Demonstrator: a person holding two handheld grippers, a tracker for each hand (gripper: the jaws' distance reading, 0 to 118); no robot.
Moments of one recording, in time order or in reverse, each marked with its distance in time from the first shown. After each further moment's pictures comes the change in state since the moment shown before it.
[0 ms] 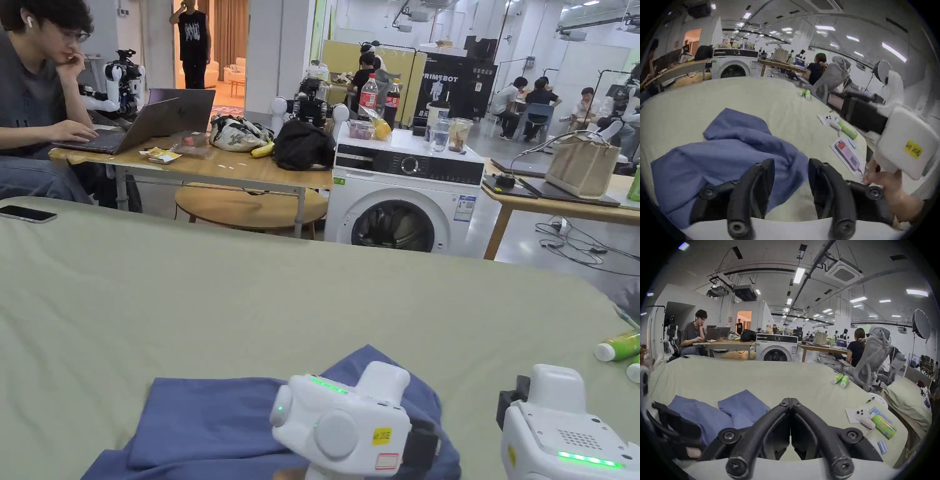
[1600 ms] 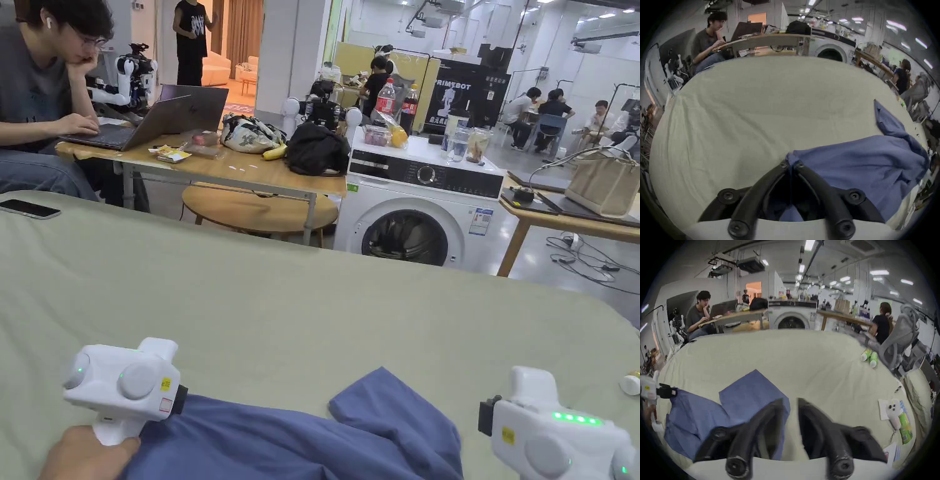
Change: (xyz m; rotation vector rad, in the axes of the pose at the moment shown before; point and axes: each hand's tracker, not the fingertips) left arm -0.280 -0.015 0.086 -0.131 0.648 0.261; right arm -0.022 0.026 -0.120 -0.358 0.167 0.002
